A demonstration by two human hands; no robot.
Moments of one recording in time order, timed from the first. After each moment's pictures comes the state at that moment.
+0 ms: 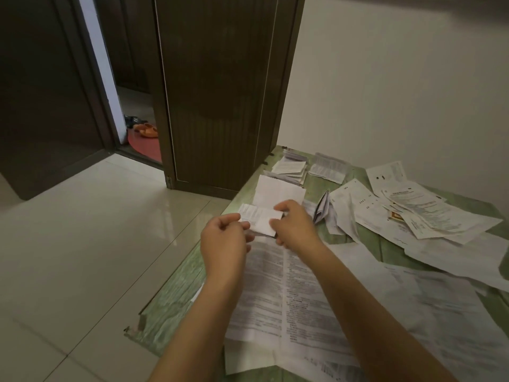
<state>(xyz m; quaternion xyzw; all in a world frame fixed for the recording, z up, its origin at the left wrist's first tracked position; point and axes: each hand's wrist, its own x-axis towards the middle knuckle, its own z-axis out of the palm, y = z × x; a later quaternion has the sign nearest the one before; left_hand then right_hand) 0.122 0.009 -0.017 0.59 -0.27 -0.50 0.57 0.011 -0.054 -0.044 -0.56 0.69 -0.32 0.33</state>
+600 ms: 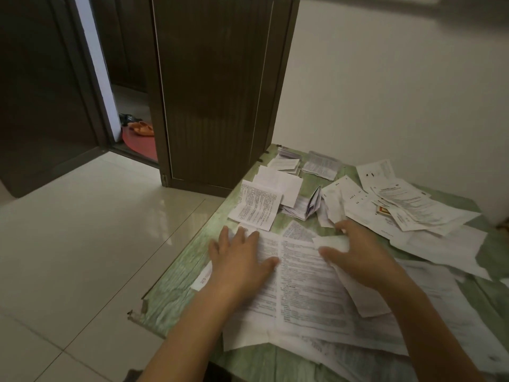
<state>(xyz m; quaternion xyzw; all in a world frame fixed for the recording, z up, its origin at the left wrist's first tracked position) 0.125 0.022 -0.052 0.64 -0.73 -0.24 0.09 -0.069 0.032 -0.014 -0.61 0.76 -0.15 0.16</state>
